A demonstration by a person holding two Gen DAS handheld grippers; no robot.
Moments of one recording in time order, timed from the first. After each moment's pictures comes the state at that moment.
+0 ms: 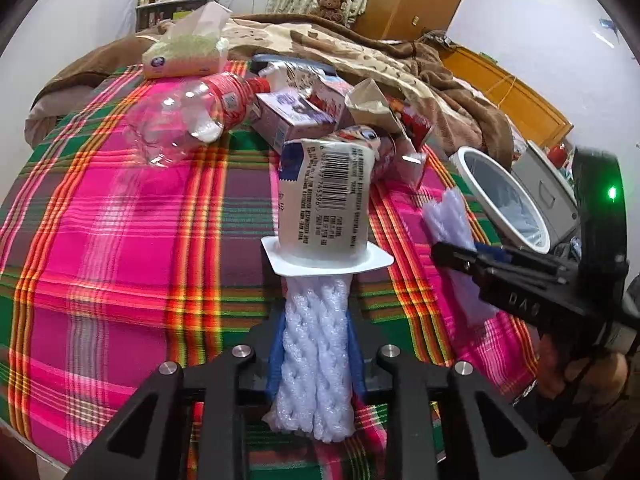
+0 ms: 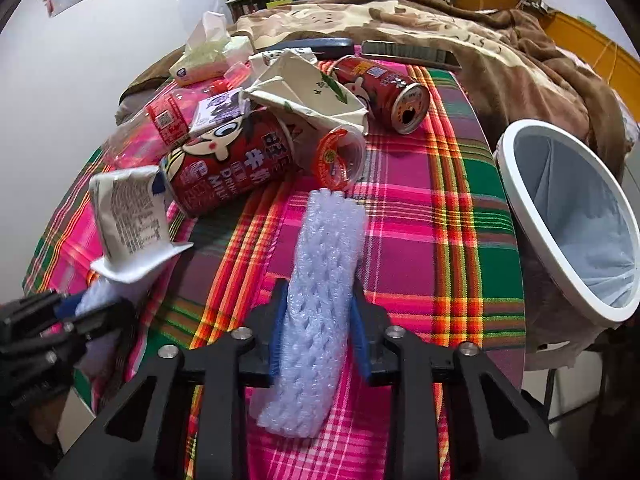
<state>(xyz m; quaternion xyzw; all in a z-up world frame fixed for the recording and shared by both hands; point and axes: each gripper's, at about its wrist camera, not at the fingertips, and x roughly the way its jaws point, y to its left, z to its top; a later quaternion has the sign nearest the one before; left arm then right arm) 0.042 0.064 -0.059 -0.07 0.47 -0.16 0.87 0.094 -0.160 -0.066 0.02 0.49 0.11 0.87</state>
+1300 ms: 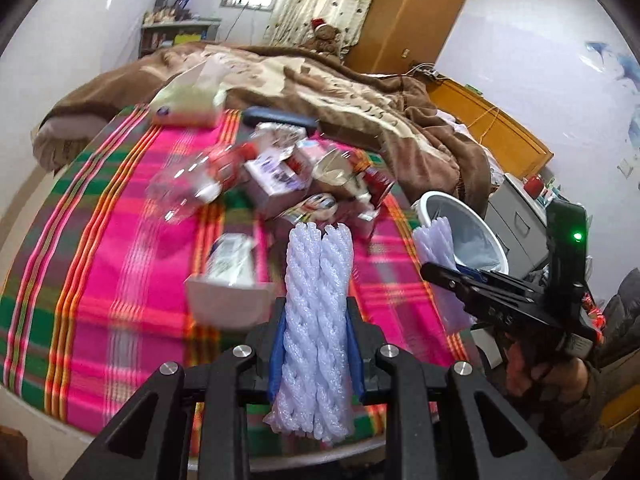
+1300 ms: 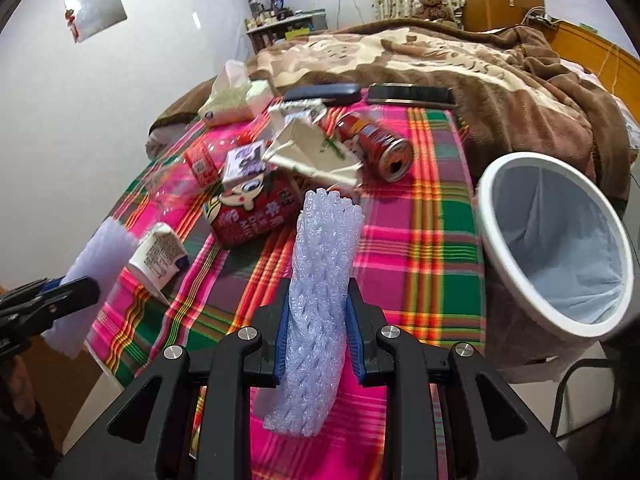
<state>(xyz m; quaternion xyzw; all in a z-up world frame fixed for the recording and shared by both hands) 0.017 0.058 0.013 -0.08 0.42 -0.18 0.89 0.082 -0.194 -0.023 0.05 0.44 0.15 0.89</state>
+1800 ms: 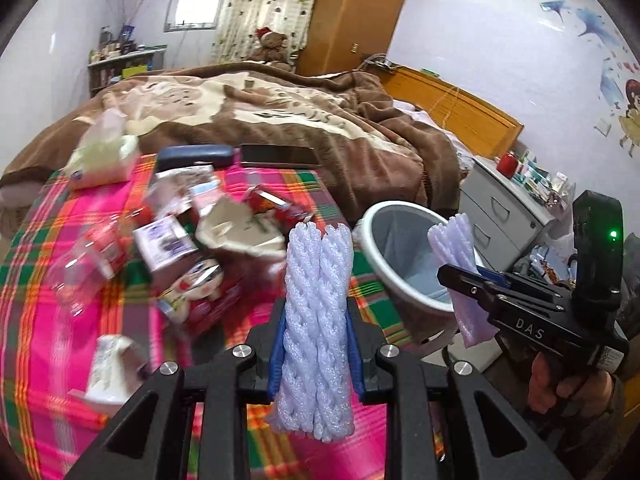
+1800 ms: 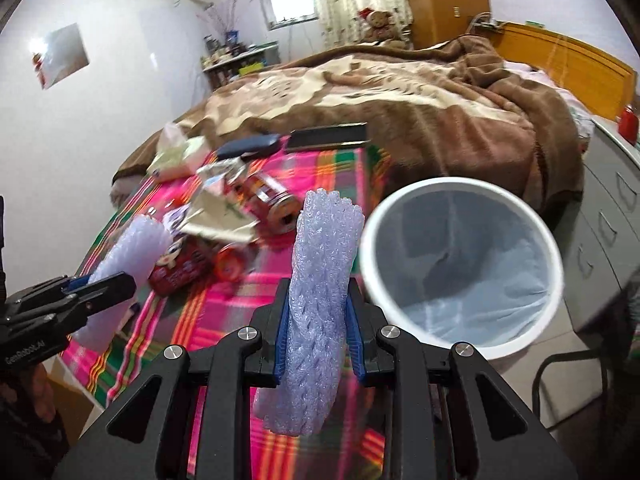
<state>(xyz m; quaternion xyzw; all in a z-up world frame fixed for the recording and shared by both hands) 0.066 -0.055 0.032 -0.03 0.39 -0.24 0.89 0.089 -0.274 0.004 0.08 0.40 0.07 0.91</state>
